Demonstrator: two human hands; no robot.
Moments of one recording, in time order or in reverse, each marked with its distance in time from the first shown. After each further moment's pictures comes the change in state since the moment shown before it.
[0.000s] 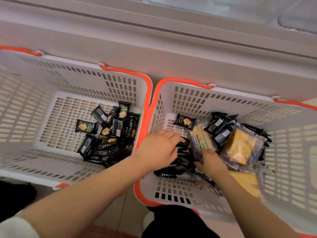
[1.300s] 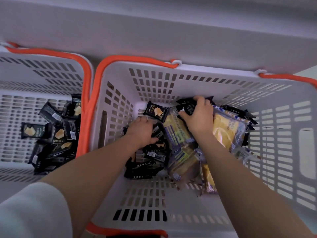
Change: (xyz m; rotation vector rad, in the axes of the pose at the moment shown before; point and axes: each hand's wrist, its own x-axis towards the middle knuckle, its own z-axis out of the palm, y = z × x) left_hand 0.118 -0.040 0.120 0.141 -0.432 -0.320; right_hand 0.082 0.025 -0.054 0.445 0.591 0.139
